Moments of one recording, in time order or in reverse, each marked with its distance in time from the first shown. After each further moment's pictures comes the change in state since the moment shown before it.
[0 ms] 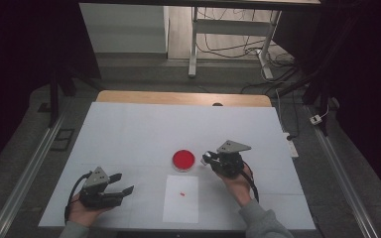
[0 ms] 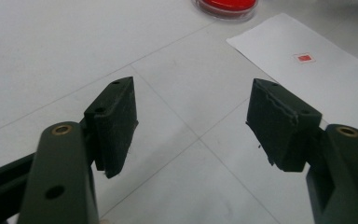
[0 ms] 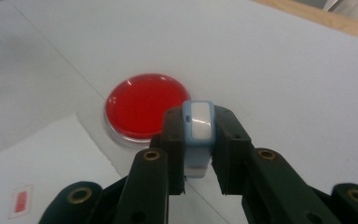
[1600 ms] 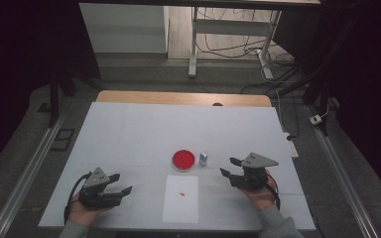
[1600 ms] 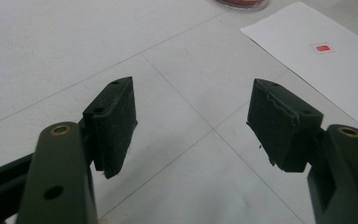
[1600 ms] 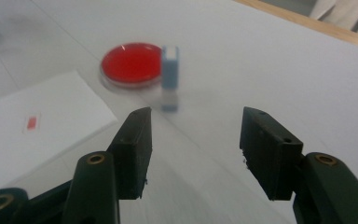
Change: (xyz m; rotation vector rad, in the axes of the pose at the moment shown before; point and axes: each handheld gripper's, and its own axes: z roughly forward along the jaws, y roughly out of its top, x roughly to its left) left arm 0.004 -0.005 0.004 0.010 0.022 0.000; right arm -0.018 -0.044 -0.064 -0.055 -0.022 -0.035
